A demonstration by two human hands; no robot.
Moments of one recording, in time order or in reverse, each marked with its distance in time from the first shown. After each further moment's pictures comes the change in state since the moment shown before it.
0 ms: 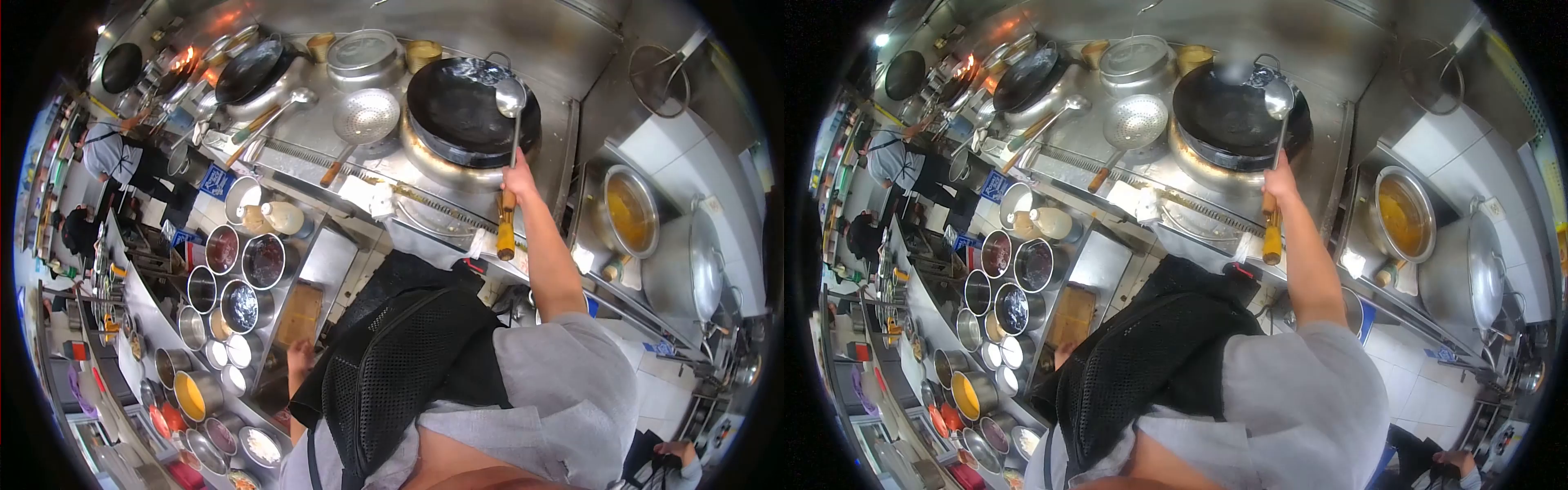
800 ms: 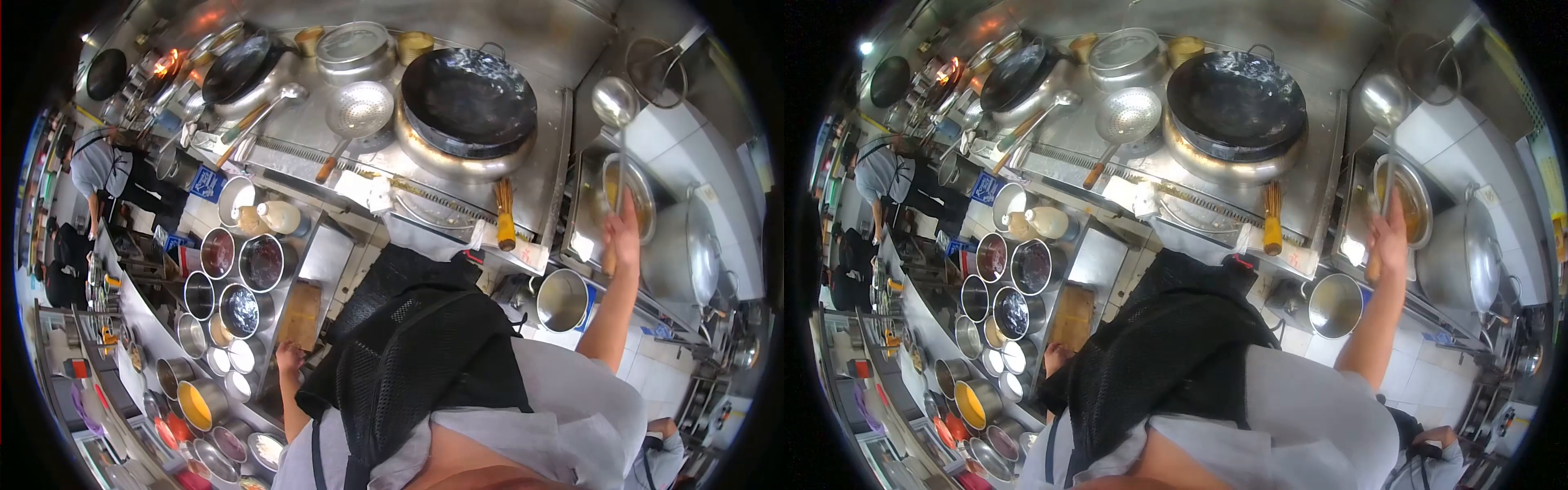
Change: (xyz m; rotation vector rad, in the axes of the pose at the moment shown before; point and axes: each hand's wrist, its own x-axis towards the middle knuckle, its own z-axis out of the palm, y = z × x) left_hand 0.007 0.031 -0.028 0.178 0.162 -0.095; right_hand -0.190 -0.069 -0.177 0.089 0.221 -0.154
